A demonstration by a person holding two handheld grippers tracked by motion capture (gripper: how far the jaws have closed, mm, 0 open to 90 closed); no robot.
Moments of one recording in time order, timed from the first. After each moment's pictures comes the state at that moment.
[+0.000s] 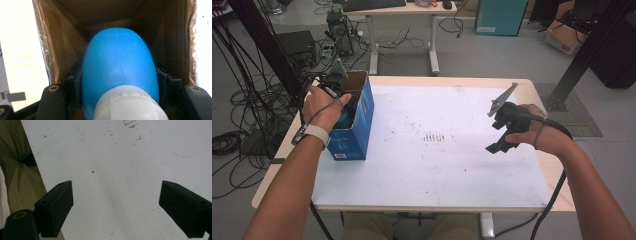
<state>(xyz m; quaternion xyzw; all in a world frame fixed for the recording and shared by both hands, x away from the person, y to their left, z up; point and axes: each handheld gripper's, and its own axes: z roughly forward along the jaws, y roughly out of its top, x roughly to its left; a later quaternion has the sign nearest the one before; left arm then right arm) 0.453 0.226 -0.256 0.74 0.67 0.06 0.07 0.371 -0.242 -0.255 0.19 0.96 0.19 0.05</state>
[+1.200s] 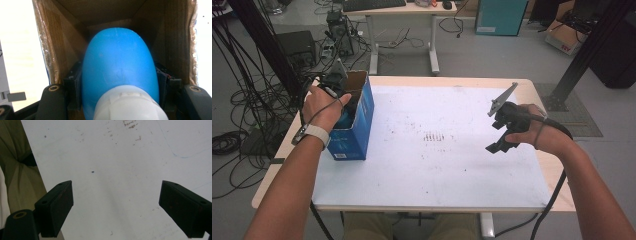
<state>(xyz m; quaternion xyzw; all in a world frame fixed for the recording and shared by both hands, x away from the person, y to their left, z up) 0.453 0.225 -0.256 0.74 0.67 0.06 0.07 0.371 -0.242 -0.255 0.19 0.96 0.19 0.05</state>
